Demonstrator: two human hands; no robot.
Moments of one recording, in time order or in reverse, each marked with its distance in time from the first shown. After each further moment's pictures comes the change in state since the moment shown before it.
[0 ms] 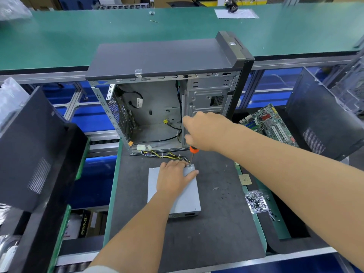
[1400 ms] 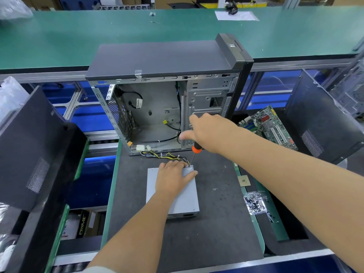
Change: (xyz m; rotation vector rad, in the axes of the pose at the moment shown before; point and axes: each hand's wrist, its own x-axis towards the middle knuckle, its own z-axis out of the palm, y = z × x) left_hand -0.001 0.000 0.000 -0.023 0.008 -0.007; right_hand 0.001 0.013 0.013 -0.083 -0.045 0.005
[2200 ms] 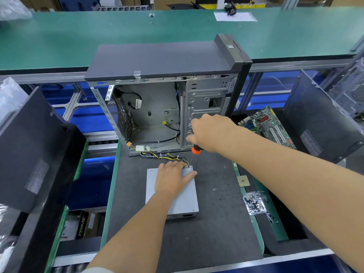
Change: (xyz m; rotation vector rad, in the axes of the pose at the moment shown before) left_hand 0.001 0.000 0.002 0.021 -0.014 0.002; right_hand -0.006 -0.005 -0.010 0.099 -0.015 0.127
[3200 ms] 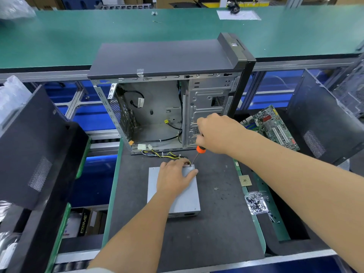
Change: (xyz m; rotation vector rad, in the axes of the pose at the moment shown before) left_hand -0.003 0.000 -0.001 -0.233 0.134 0.005; right_hand 0.002 0.013 0.015 0.103 0.067 -0.029
